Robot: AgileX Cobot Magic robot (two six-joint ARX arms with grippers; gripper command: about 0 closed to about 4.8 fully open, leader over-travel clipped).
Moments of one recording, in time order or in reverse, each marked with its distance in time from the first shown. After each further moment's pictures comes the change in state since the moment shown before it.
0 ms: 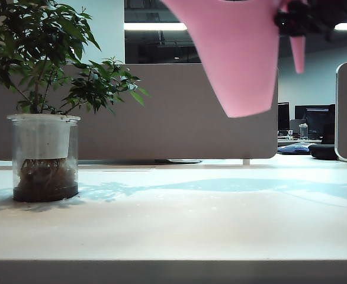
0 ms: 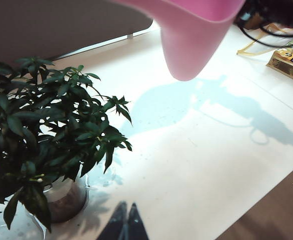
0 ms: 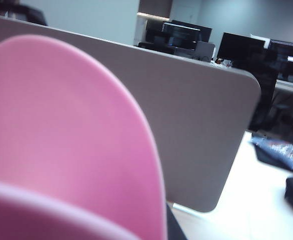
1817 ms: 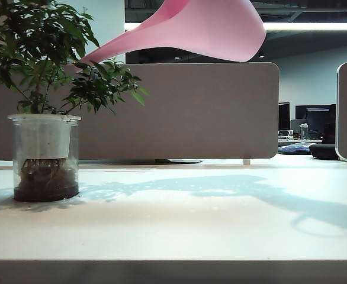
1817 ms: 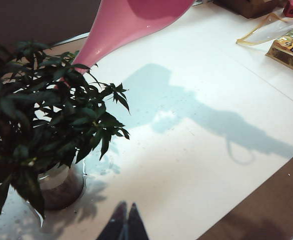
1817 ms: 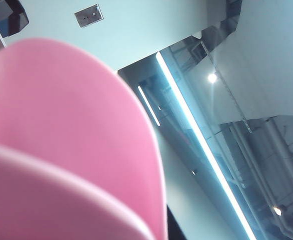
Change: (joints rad) left arm 0.000 0.000 0.000 -0.043 0.006 0.000; right arm 0.354 -0.004 0.221 0.080 0.220 -1.022
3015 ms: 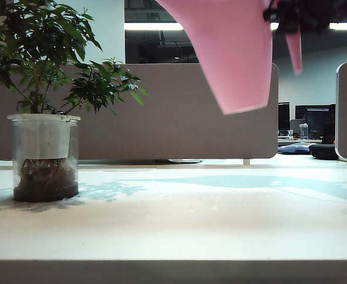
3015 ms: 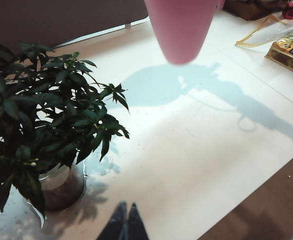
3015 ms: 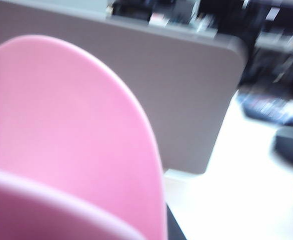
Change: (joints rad) left arm 0.000 -0.011 0.000 -0.002 0.000 -0.001; right arm -0.321 0.056 -0.051 -0.360 -0.086 1.118
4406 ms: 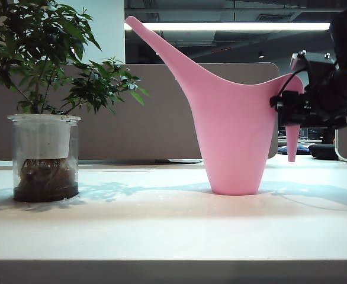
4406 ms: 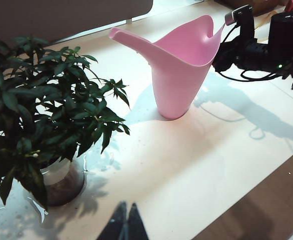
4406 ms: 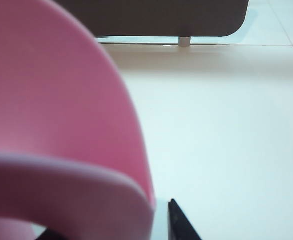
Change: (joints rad) left arm 0.000 -0.001 0.000 -0.016 -0.005 0.000; right arm -0.008 0.114 -0.400 0.272 -0.001 0.166
